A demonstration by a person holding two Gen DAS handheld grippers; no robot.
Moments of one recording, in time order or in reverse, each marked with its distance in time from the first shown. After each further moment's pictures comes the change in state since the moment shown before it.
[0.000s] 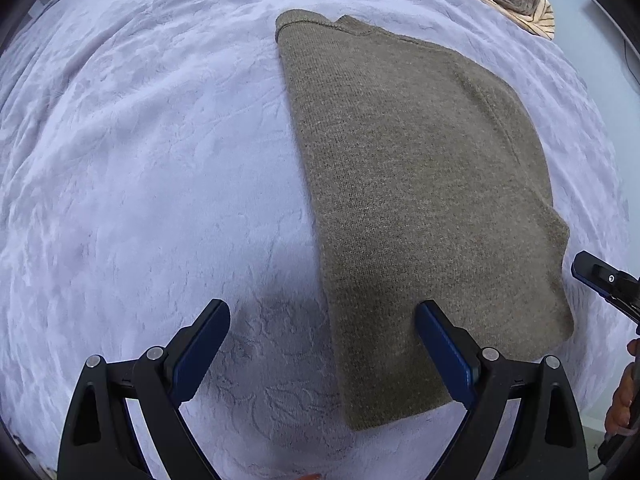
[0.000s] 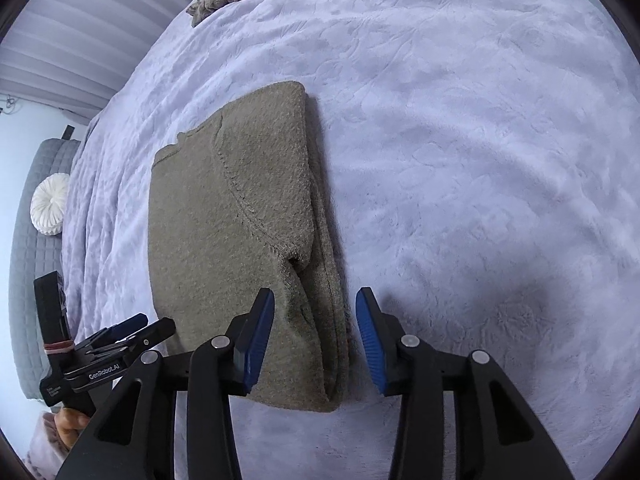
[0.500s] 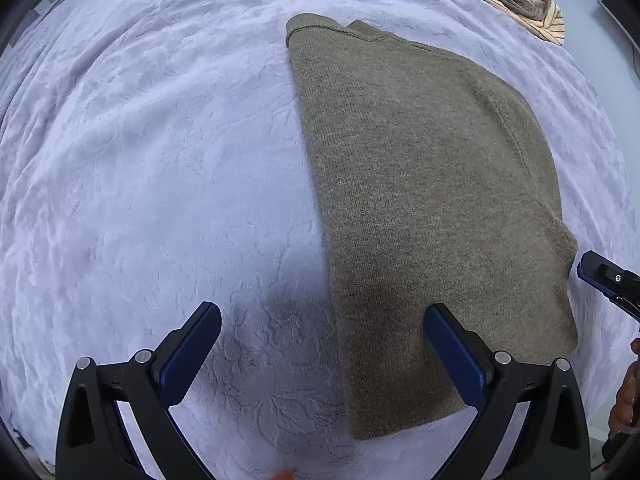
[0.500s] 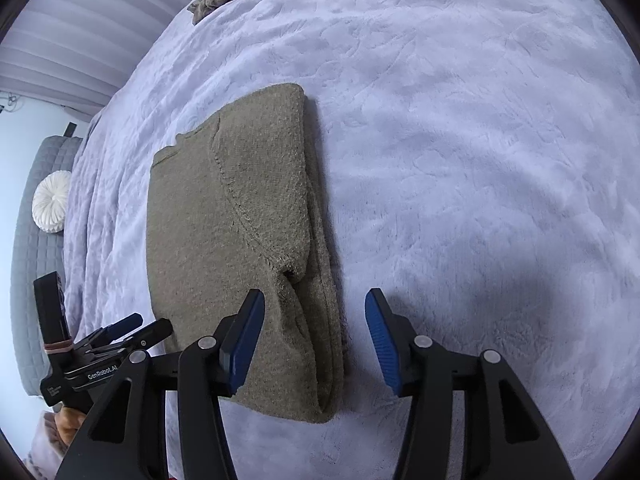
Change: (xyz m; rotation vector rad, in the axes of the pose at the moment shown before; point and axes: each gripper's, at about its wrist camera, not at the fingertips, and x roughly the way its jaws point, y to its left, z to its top) left arm 0.004 0.000 0.010 -0.025 0.000 0.026; right arm 0.002 -0.004 0.009 -0.010 0.010 0.011
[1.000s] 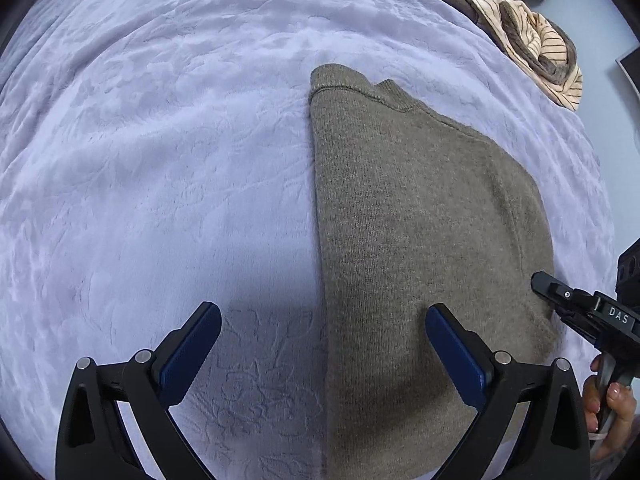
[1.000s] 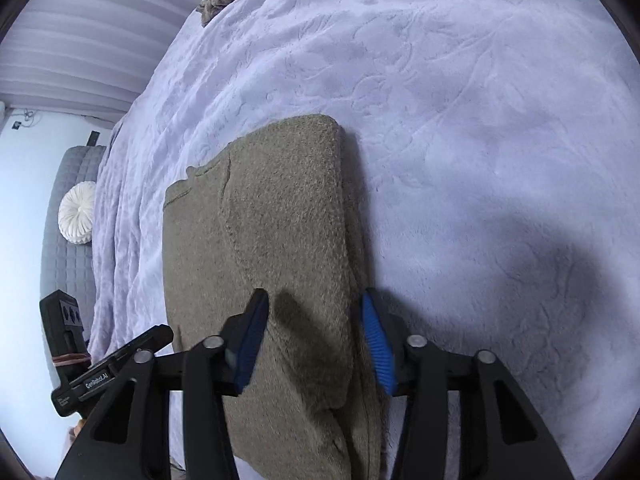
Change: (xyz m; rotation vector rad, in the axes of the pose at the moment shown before) left arm 0.007 0.016 0.057 -0.128 -0.050 -0.089; right arm 0.048 0.001 0.062 0.041 0.044 0.158
